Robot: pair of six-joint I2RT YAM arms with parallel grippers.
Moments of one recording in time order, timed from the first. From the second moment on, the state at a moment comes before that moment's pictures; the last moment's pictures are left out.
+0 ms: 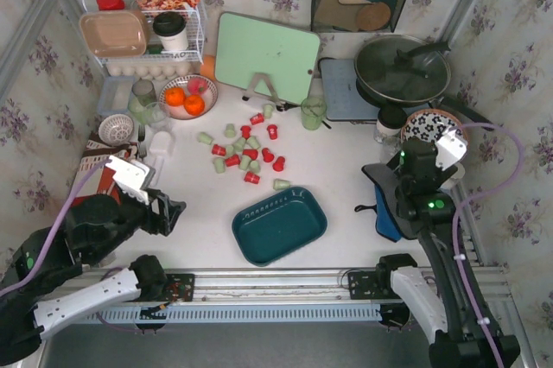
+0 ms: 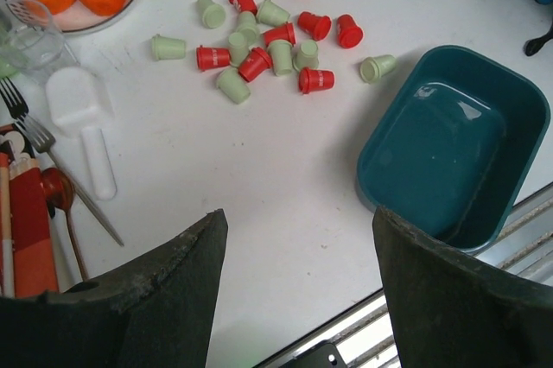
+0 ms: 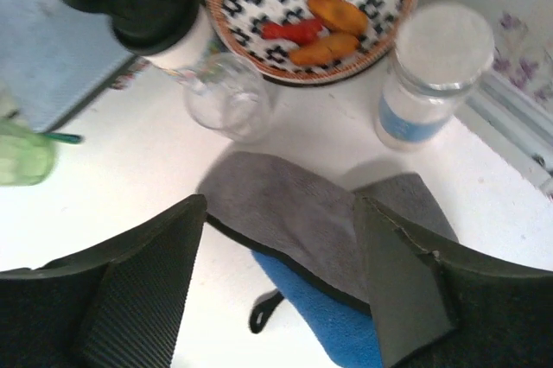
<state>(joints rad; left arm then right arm) -1.01 0.44 1.05 -1.01 -0.40 -0.24 0.12 0.76 0.74 -0.59 0.65 0.62</state>
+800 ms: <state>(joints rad) -1.00 1.31 1.13 -0.73 -0.17 -0.18 0.18 0.78 0.43 -0.02 0.15 0.41</state>
